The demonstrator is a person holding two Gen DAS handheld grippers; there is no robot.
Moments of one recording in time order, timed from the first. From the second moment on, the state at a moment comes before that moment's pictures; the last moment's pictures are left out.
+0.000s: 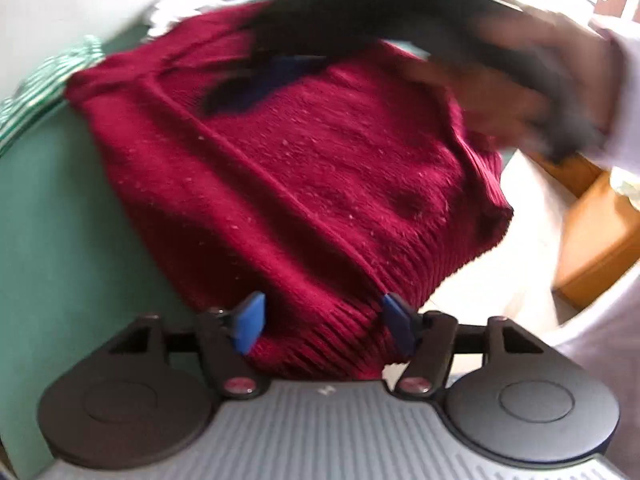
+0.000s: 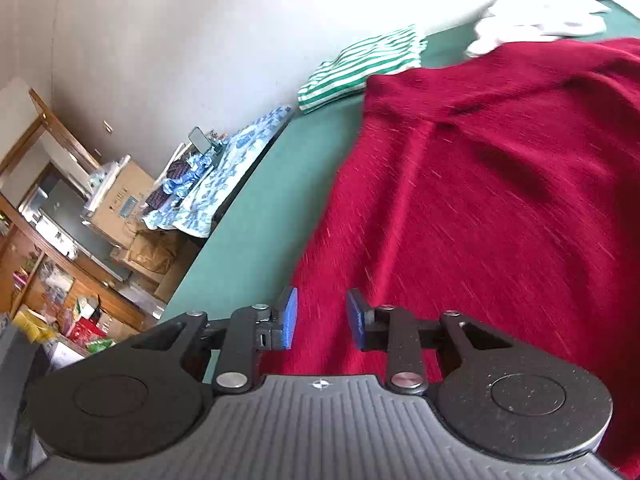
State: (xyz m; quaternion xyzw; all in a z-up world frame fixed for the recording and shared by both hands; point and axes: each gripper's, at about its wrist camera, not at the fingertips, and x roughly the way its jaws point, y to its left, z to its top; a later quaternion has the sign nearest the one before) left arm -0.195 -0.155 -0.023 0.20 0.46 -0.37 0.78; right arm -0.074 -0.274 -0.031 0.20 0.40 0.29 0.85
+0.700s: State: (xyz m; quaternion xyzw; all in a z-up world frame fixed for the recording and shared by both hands) left arm 0.082 -0.162 0.055 0.24 0.33 -0.32 0.85; right arm 0.054 -0.512 0.006 0.28 0.40 -0.06 0.87
